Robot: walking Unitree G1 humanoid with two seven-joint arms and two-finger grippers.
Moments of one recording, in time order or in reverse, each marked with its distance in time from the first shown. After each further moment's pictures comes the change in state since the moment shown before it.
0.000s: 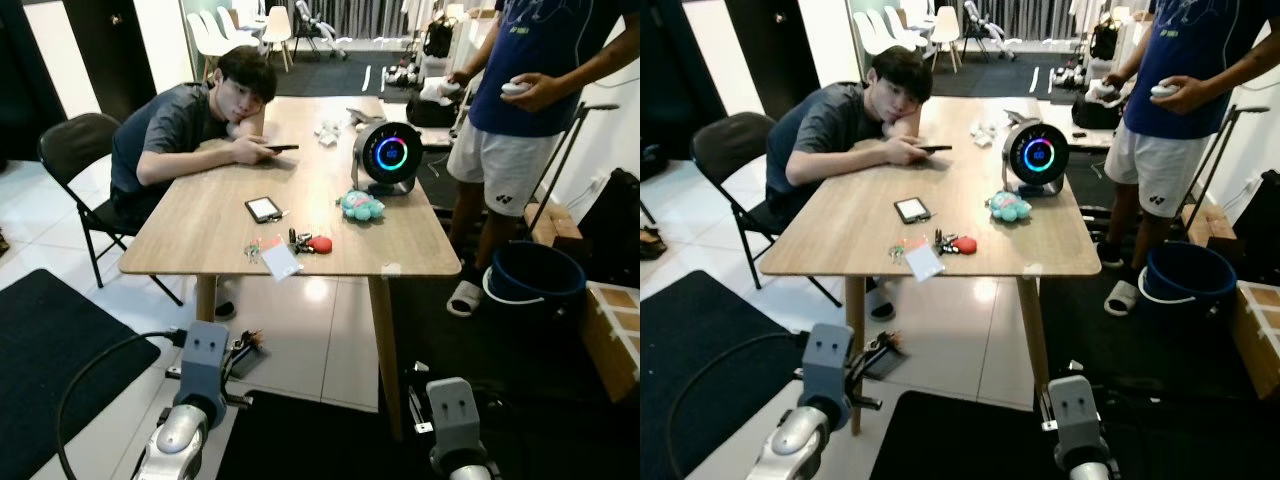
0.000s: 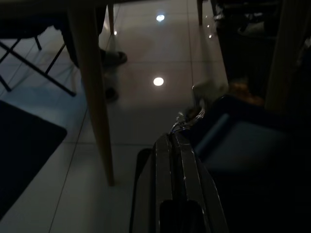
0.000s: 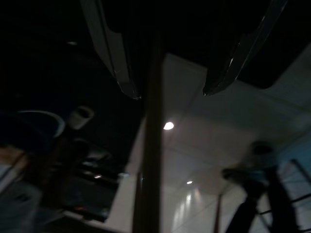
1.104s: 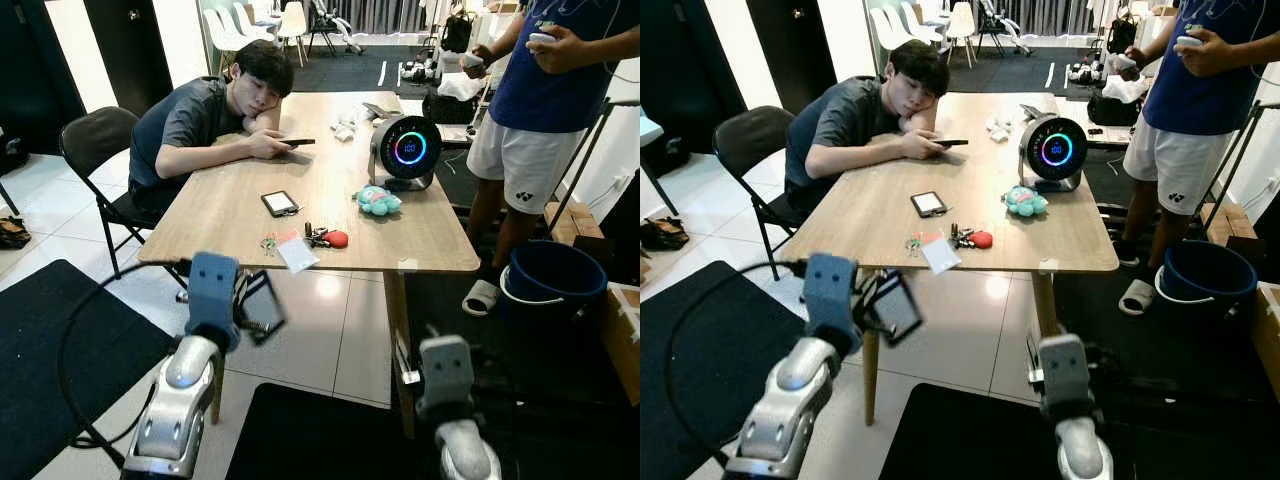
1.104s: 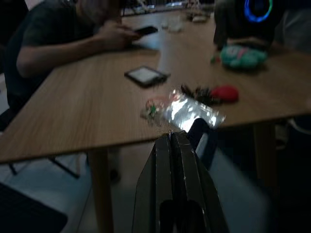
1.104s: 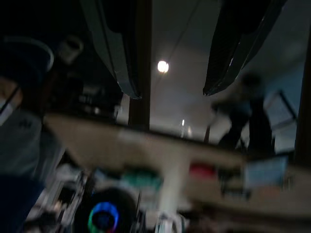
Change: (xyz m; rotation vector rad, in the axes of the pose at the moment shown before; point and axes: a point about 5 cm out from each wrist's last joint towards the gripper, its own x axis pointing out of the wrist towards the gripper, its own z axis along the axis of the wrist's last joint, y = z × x) left arm 0.012 -0.013 0.108 0.016 -0.354 -0.065; right arm 0.024 -0.010 0.076 0.011 -0.310 -0.060
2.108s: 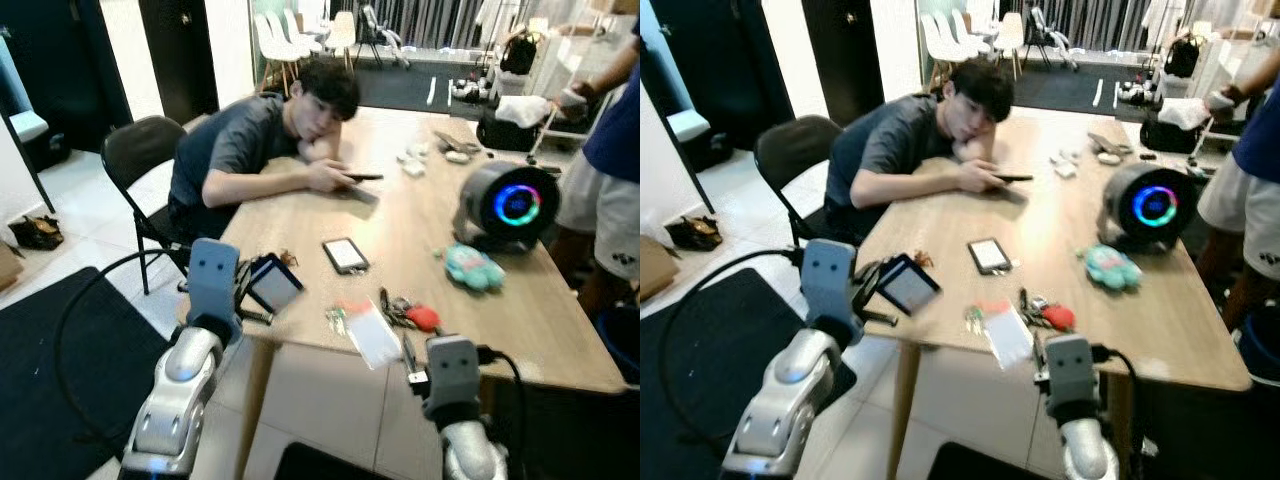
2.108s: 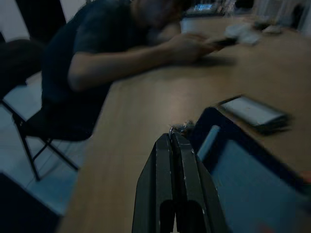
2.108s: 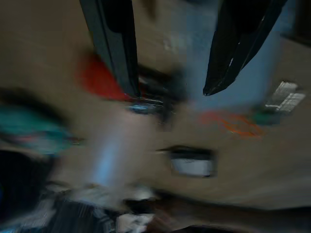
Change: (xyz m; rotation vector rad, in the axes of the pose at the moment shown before) left arm -0.004 0.003 0.002 -0.007 0.020 0.010; right arm -0.009 0.010 -0.009 0.018 0.075 0.023
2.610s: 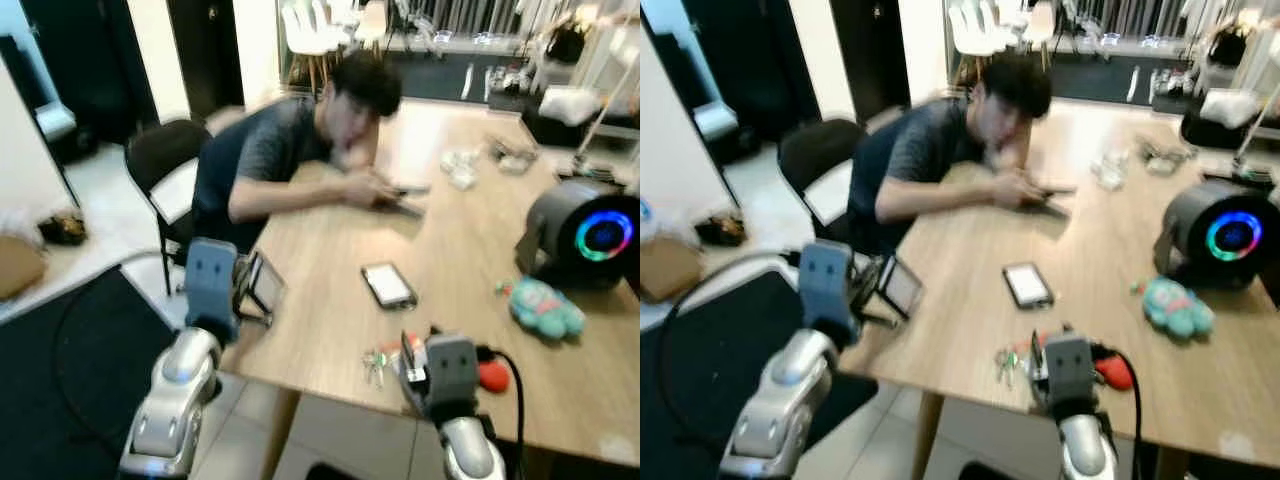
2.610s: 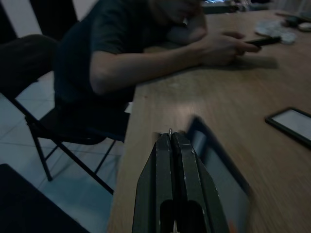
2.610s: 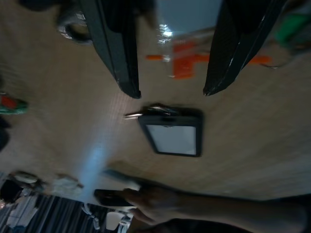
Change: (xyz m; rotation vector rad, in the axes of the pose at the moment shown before) left arm -0.003 -0.006 0.003 -0.017 -0.015 -0.053; right arm 0.001 -0.006 0.004 -0.016 -0.017 -0.010
